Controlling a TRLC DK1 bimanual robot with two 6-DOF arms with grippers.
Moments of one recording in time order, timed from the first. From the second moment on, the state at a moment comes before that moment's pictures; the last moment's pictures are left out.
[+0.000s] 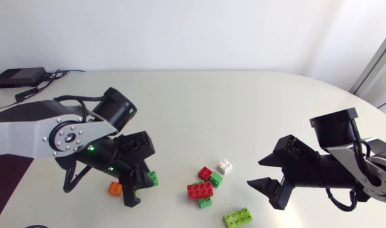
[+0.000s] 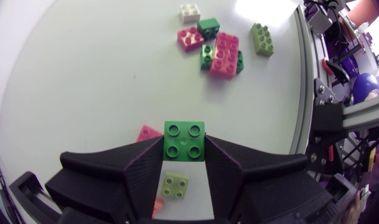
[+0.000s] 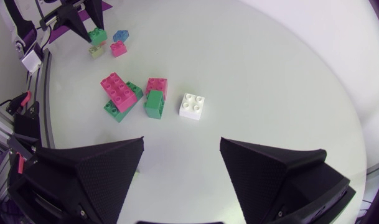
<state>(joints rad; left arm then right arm) -0.55 1.39 0.80 -0.63 0.24 0.59 0.26 1.04 0.49 -0.33 -0.39 -0.53</state>
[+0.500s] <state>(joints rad) -0.53 1.46 0.59 -0.43 0.29 0.64 0.37 1.10 0.52 -0.30 -0.34 -0.47</state>
